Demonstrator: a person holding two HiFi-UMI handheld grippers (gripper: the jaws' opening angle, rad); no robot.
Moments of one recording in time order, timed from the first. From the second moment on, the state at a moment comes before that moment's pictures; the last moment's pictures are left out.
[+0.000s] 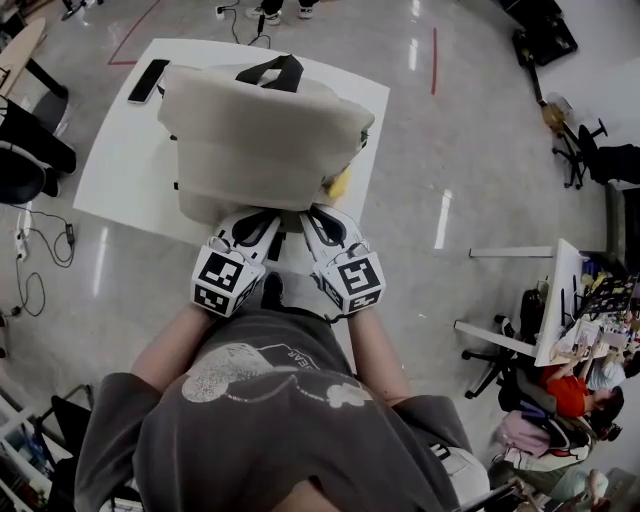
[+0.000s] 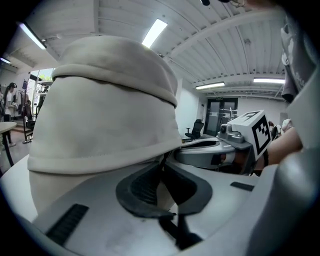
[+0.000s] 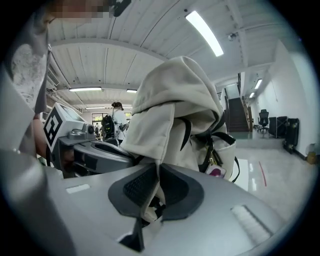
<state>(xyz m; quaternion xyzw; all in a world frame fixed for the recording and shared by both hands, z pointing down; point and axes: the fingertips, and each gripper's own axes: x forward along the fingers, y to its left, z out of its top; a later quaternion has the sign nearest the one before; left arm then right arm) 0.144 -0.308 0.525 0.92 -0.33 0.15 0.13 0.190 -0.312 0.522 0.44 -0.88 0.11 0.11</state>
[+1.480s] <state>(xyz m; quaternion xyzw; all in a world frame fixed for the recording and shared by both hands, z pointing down) -0.051 -0.375 0.526 0.89 -0.41 0.16 0.11 0.195 -0.321 0.506 0.58 -0.80 0.10 0.10</state>
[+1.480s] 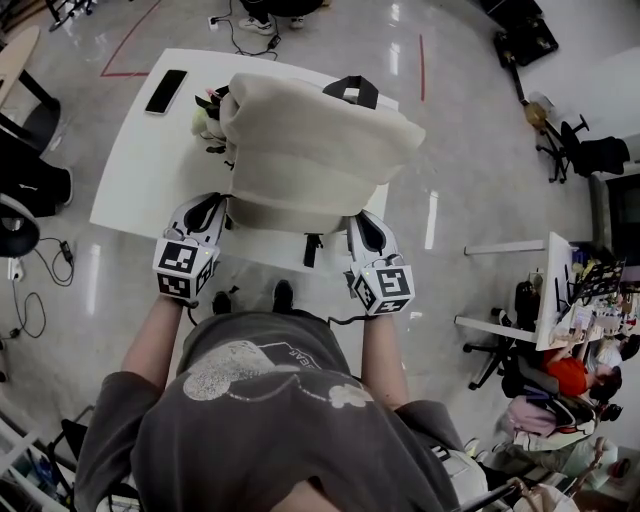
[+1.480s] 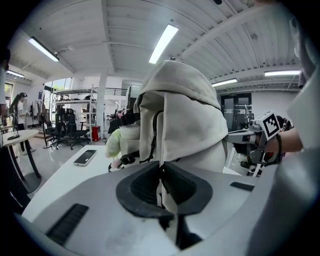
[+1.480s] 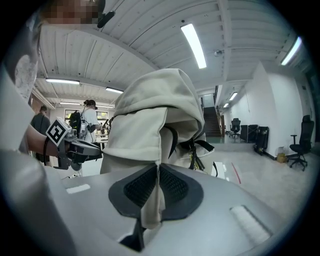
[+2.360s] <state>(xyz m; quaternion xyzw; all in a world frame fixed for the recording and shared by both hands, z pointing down) -0.073 -0.329 0.530 0.94 -0.30 0.13 0.14 0.168 -0.245 0.514 0.71 -0.69 0.15 0.09</state>
